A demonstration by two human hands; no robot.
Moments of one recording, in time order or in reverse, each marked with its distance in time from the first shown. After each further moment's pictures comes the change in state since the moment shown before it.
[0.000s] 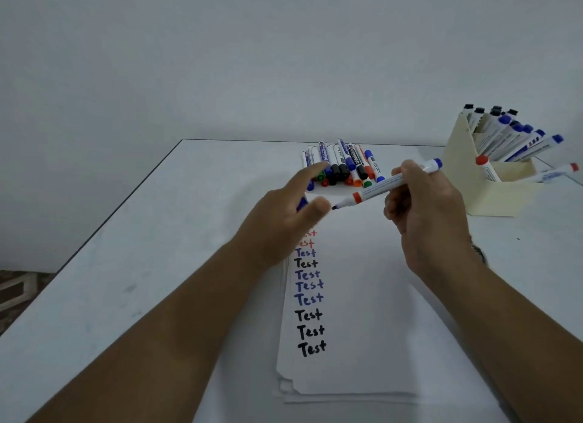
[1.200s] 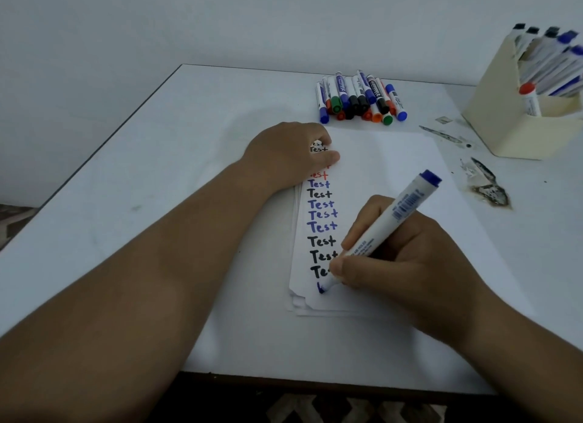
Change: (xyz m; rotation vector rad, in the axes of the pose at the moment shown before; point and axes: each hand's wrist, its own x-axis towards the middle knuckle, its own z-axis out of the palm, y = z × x) left_hand 0.014 -0.023 0.003 0.476 -0.181 -0.225; right_hand -0.125 0.011 -0.021 -0.477 -0.687 -0.030
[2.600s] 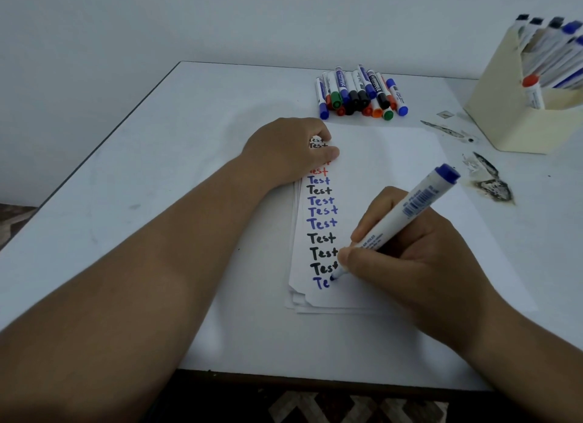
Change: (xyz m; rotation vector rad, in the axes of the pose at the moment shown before) left_hand 0.000 -0.001 0.000 -0.049 0.015 -0.003; right_hand -0.002 0.006 0.003 -0.080 0.106 -0.122
